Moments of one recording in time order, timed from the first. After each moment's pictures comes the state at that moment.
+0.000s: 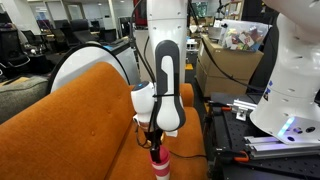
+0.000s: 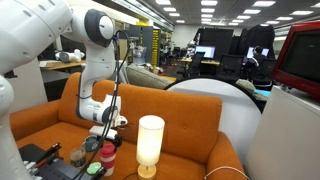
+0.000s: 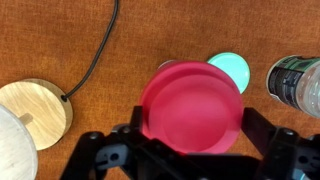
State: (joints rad) arm 0.03 0.90 0.08 -2.26 -0.12 3.01 -0.04
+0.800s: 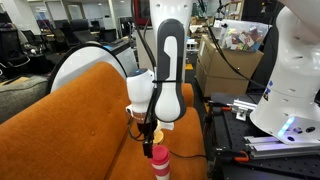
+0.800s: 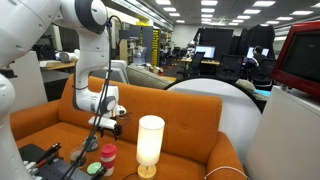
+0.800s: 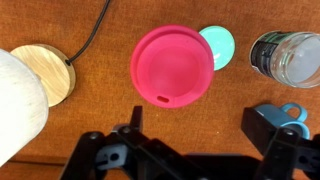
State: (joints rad) arm 0.05 0.75 0.09 -2.34 -0.12 3.04 -0.03
